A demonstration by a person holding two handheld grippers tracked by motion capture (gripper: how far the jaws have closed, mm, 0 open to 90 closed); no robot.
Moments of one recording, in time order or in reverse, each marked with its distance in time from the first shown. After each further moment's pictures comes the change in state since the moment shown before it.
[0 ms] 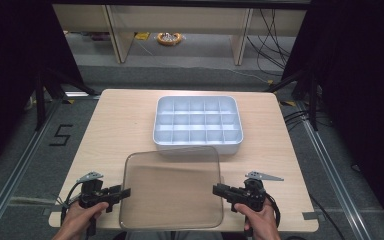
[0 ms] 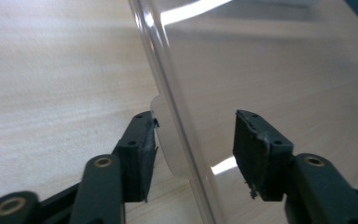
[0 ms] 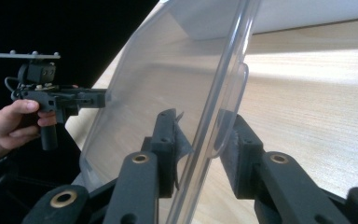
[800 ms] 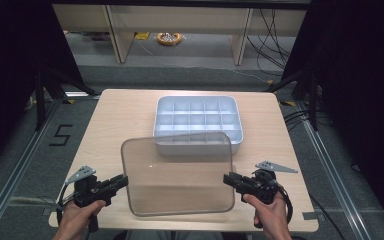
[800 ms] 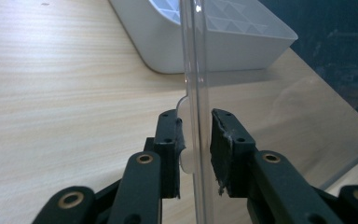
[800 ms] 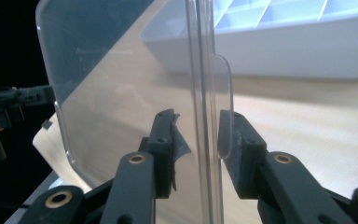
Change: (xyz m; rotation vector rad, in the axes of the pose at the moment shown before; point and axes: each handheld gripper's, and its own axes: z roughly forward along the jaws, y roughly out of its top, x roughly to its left) left arm -0.039 0.029 -0.026 -0.175 -0.019 0.044; right arm 0.016 0.038 -0.031 -0.046 -0.137 -0.063
